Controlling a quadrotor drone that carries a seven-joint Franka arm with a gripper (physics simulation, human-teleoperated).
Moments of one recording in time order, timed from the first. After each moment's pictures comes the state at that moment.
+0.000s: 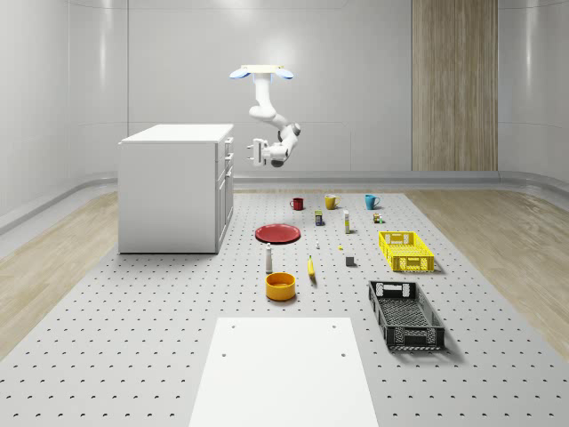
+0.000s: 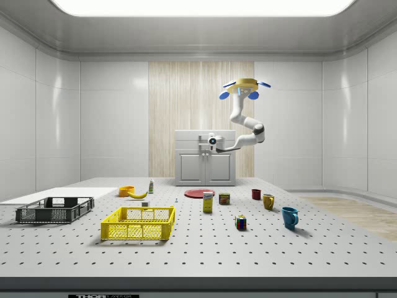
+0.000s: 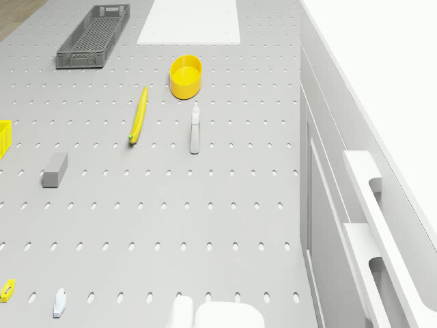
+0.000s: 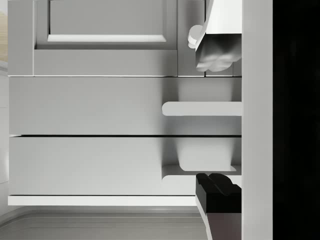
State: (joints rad) arm 0.75 -1.14 -0.72 -2.58 0.92 1.96 0.80
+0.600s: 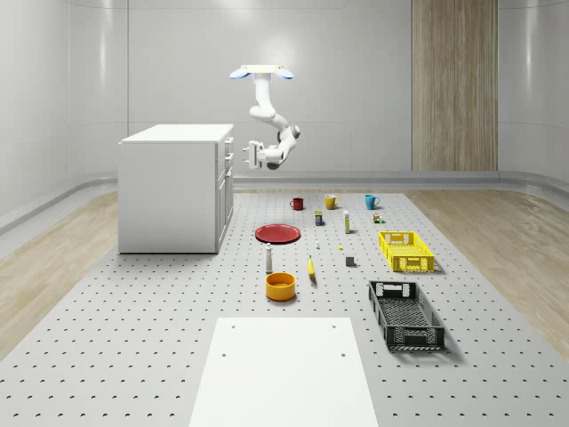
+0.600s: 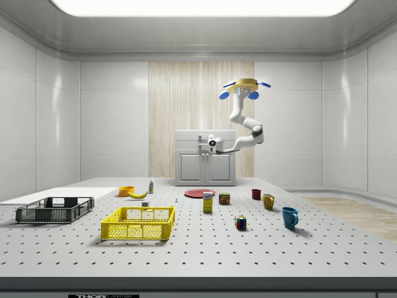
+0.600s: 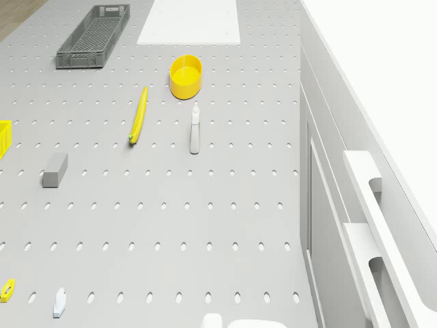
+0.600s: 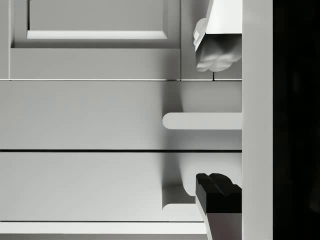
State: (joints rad) arm 0.78 -1.11 -0.64 -2.56 1.00 2.02 0.81
